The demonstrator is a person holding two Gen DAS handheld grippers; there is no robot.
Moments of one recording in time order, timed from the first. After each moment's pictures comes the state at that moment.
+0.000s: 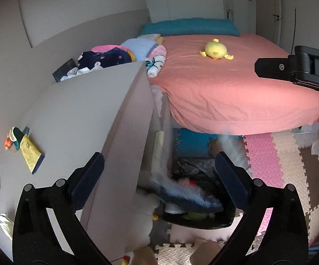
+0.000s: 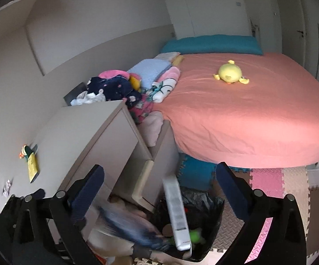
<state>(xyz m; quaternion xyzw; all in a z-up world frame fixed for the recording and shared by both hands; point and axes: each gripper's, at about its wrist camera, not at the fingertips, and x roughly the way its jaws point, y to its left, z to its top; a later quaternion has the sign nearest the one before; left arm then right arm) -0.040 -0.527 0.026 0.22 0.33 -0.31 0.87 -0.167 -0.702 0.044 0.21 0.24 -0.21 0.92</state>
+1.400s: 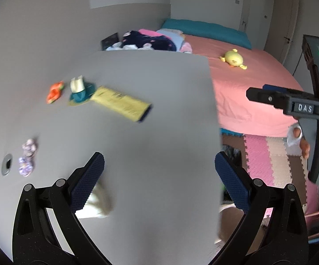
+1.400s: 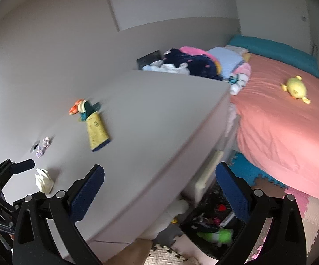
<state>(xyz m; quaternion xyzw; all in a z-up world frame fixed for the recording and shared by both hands) 0.016 -0.276 0.073 0.14 0.38 -0.31 0.86 -0.063 -0.514 0.060 0.11 0.31 -0.03 0.94</state>
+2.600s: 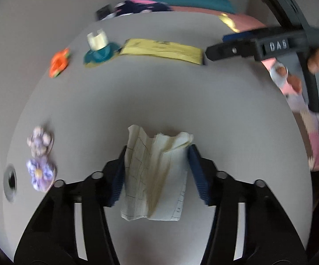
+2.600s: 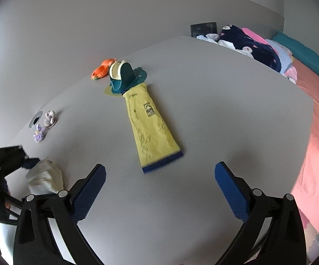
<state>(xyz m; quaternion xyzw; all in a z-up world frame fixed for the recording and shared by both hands) 0.105 -0.186 0.007 0.20 0.44 -0.35 0.80 0.087 -0.402 0.025 0.03 0.39 0.04 0.92</state>
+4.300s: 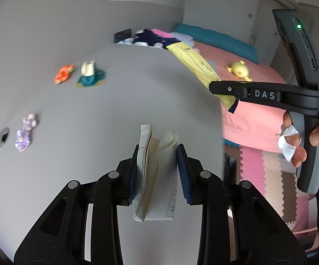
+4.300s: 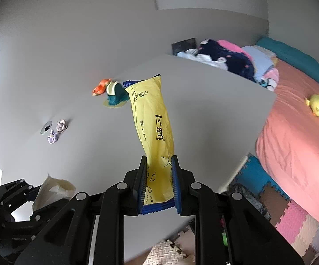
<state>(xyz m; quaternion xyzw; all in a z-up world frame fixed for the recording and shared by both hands) 0.006 -0.273 0.062 0.08 0.38 -0.30 0.87 -0.026 -0.461 0.072 0.06 0.35 0.01 0.94</state>
